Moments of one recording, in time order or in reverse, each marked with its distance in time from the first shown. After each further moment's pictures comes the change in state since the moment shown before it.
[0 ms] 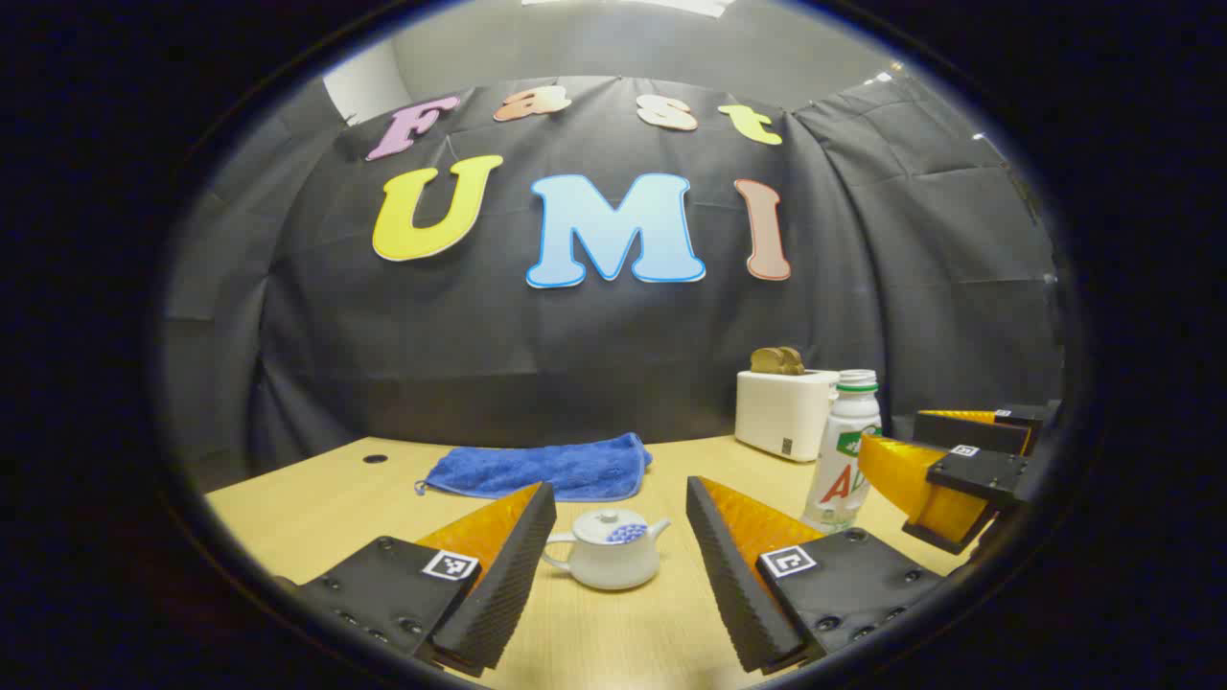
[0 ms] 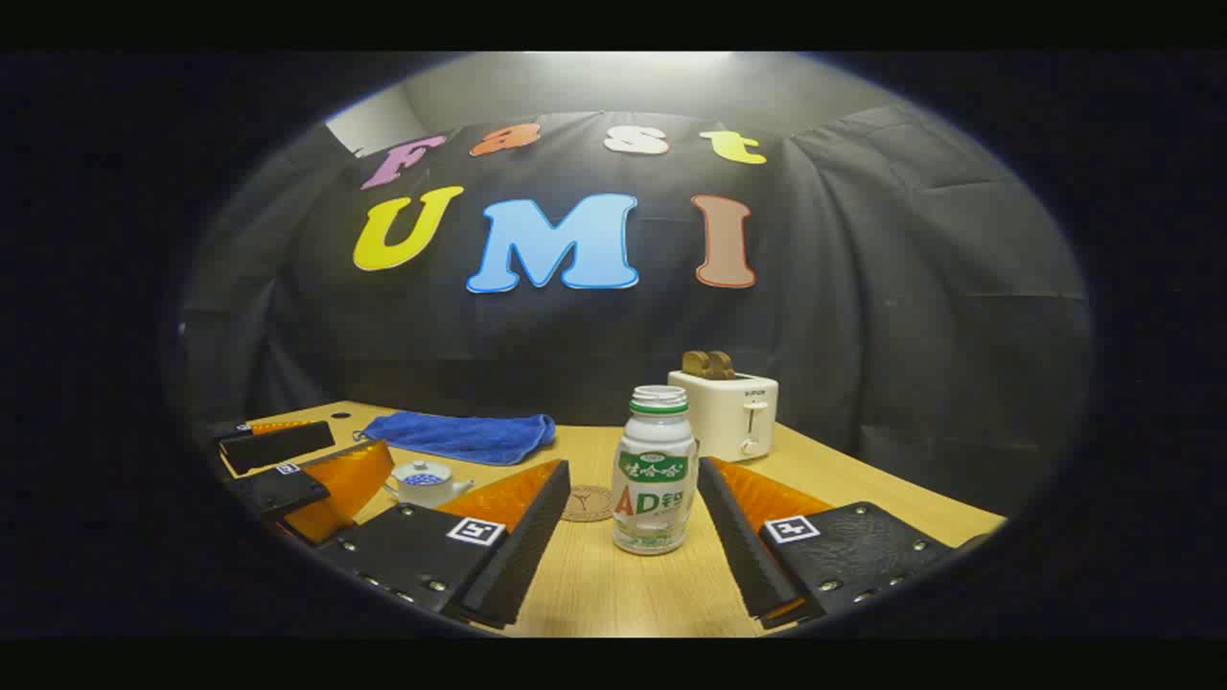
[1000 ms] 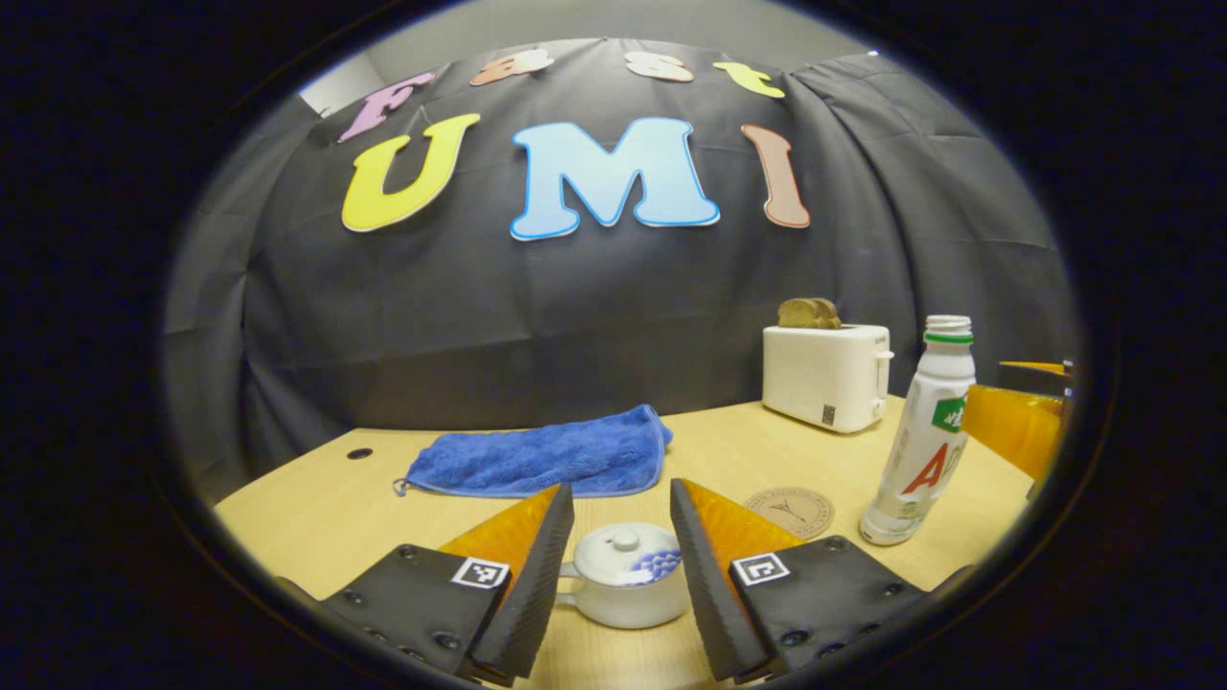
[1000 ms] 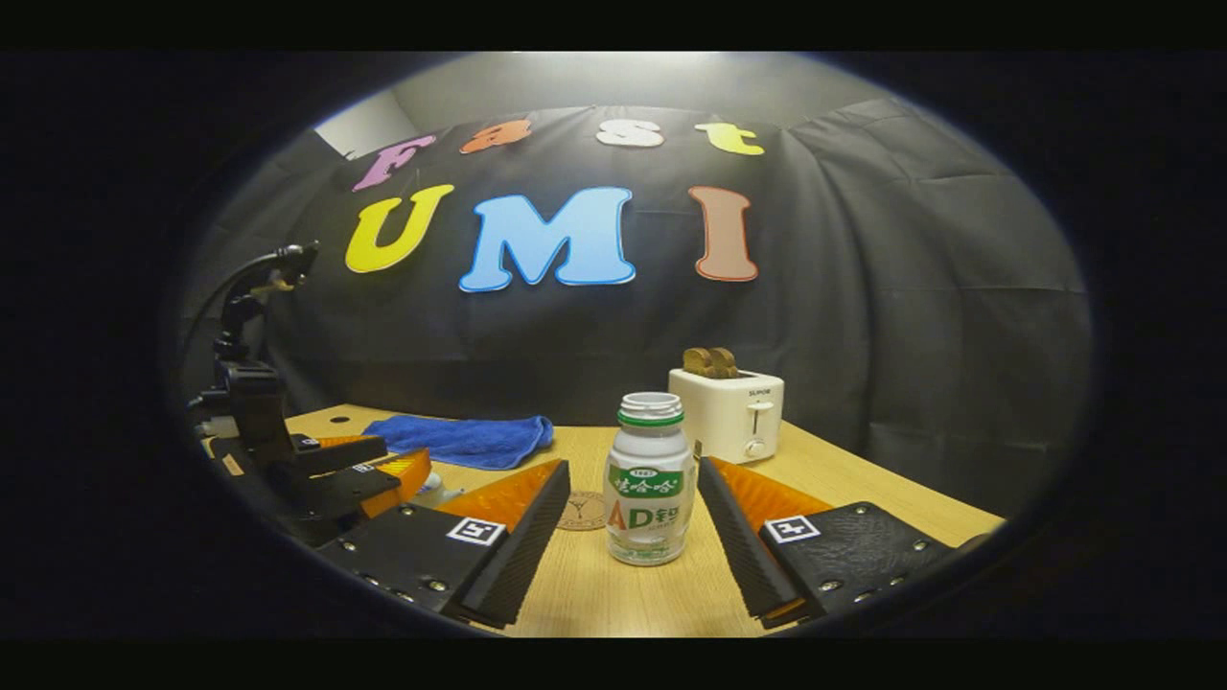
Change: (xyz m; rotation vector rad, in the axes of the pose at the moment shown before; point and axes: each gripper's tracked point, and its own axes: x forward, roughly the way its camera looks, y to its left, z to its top) left arm 0.086 0.006 -0.043 0.041 0.140 0.013; right arm 0.022 -0.008 -0.004 0.016 0.024 0.013
